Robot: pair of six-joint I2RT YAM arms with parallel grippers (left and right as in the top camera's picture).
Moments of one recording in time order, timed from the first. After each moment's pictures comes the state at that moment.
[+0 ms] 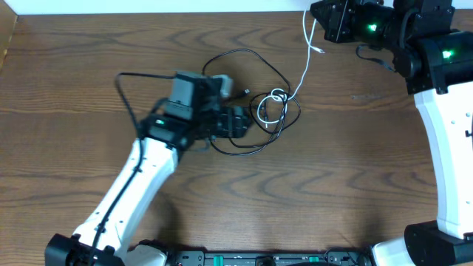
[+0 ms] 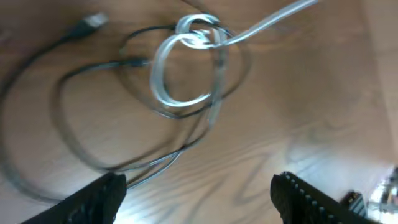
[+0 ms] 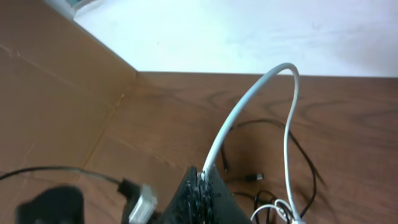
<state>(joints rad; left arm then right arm) -0.36 1.41 1.06 -0.55 0.47 -0.35 0.20 1.65 1.99 -0.83 -0.52 0.35</state>
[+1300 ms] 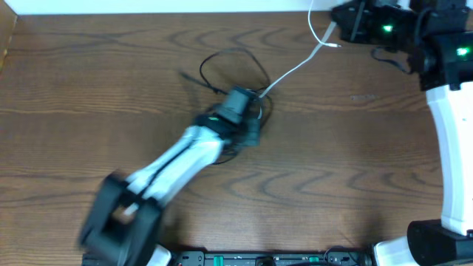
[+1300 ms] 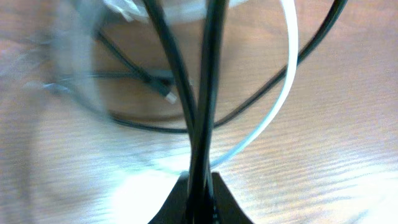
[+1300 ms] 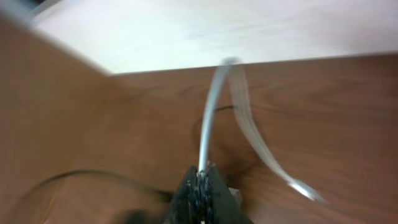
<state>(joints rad) -0.52 1.63 1.06 -0.50 0.09 -0.46 0.09 1.65 1.99 -0.92 -0.46 0.35</state>
